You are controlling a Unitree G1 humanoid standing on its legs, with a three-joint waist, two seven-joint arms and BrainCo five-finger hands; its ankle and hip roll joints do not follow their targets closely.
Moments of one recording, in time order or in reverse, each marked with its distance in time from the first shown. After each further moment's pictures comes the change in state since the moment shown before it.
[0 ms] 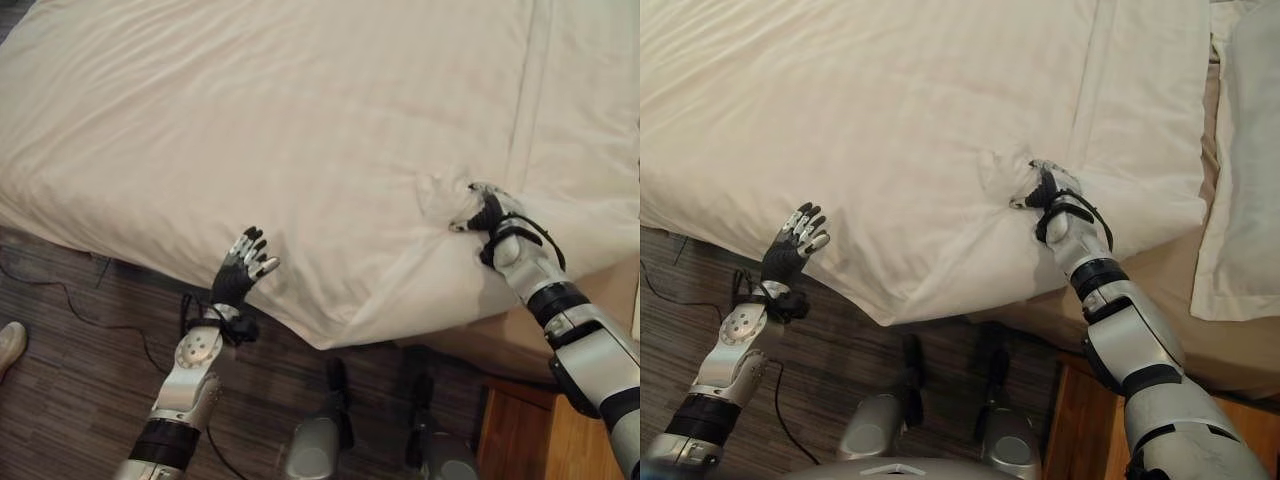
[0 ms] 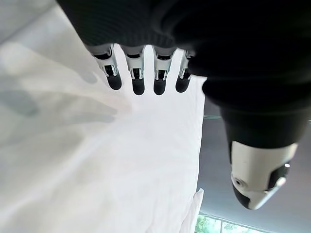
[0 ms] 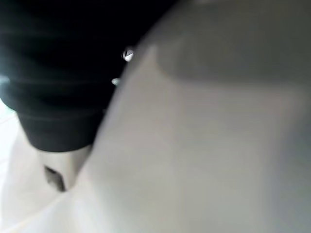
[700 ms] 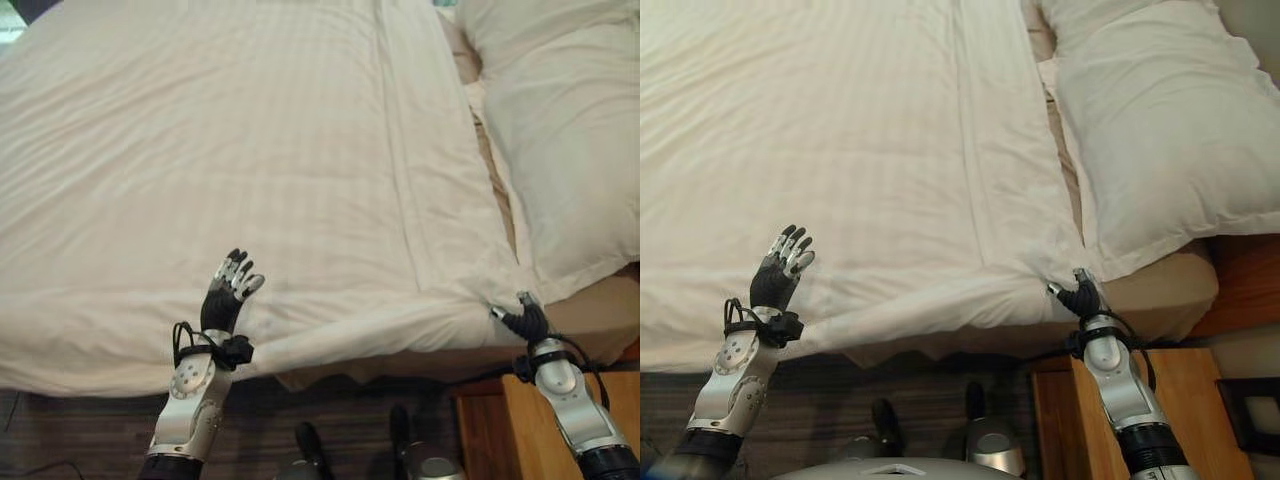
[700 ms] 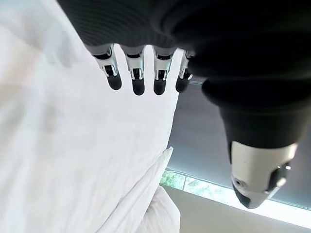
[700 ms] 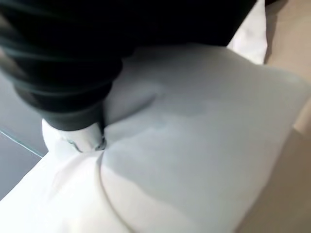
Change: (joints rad) left arm 0.148 -0.167 0.107 -0.027 0.023 0.024 0.023; right arm 0.956 0.053 -0.414 -0.746 0.078 -0.055 0.110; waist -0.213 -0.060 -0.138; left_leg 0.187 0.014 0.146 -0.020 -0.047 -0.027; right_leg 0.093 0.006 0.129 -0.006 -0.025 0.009
